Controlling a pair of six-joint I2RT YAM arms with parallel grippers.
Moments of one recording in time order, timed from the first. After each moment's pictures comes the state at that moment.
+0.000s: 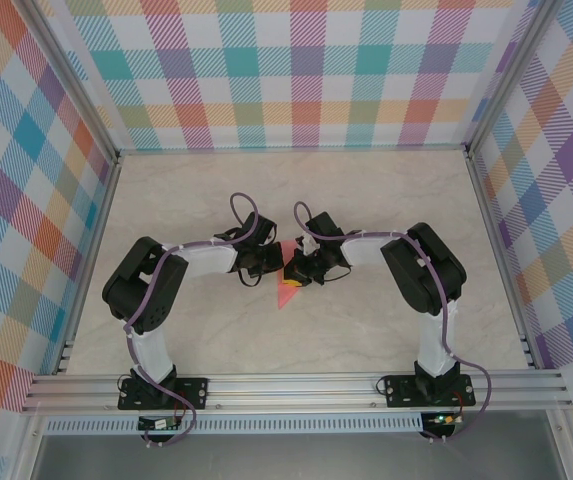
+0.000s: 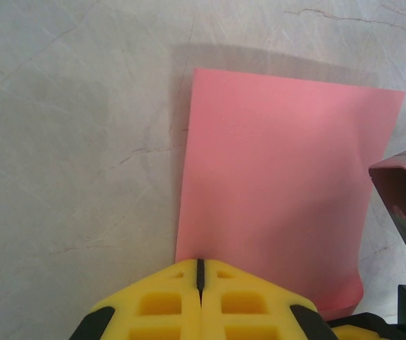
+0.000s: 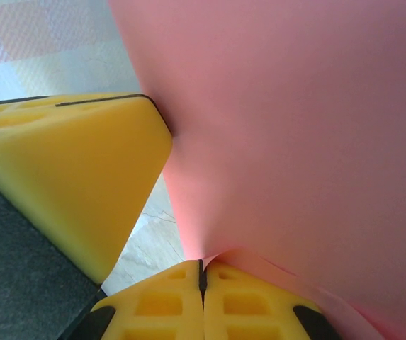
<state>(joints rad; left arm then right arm) -0.58 1.84 1.01 -0.19 0.17 -0.79 0.63 1.99 1.09 -0.18 -0.69 0.85</state>
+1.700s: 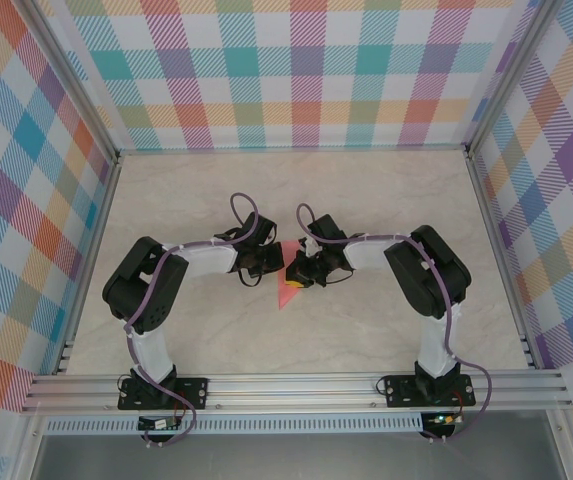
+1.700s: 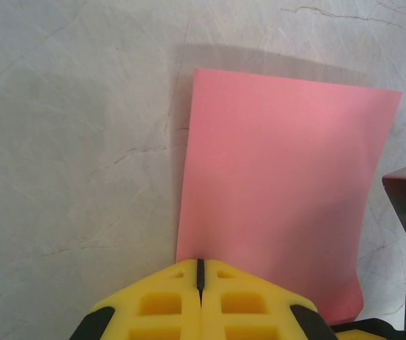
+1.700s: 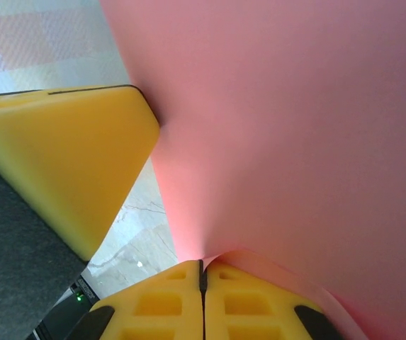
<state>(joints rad) -0.58 1.84 1.01 -0.18 0.18 -0.79 0.63 1.96 1.04 -0.14 -0.66 0.87</state>
